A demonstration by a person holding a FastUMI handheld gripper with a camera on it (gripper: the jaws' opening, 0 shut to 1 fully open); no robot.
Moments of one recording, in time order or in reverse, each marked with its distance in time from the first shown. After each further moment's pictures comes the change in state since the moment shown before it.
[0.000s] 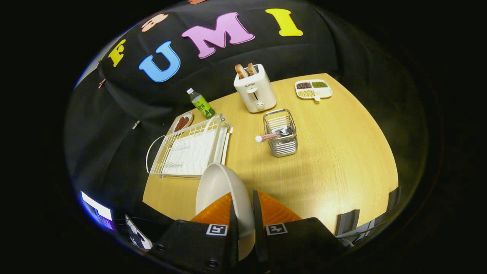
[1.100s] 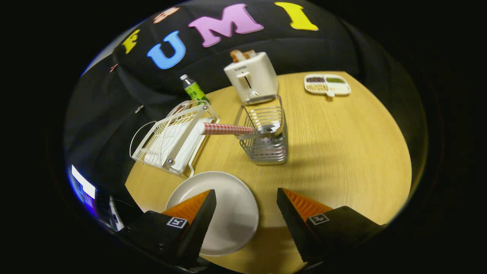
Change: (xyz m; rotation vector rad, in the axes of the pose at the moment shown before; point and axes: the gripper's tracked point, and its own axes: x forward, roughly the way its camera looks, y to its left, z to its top) arm 0.075 -0.058 0.023 -0.294 -0.128 0.090
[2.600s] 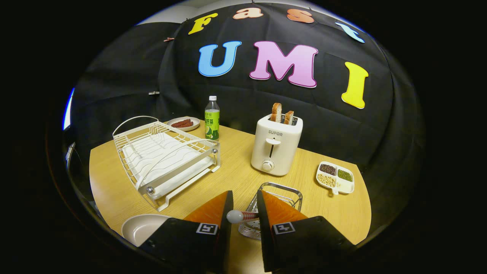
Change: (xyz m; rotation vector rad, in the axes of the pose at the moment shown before) arm 0.068 0.008 0.101 -0.388 -0.265 -0.107
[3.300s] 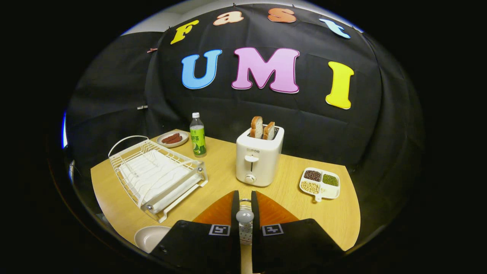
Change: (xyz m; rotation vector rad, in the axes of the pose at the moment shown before) arm -0.024 -0.036 0.066 0.089 -0.054 -0.014
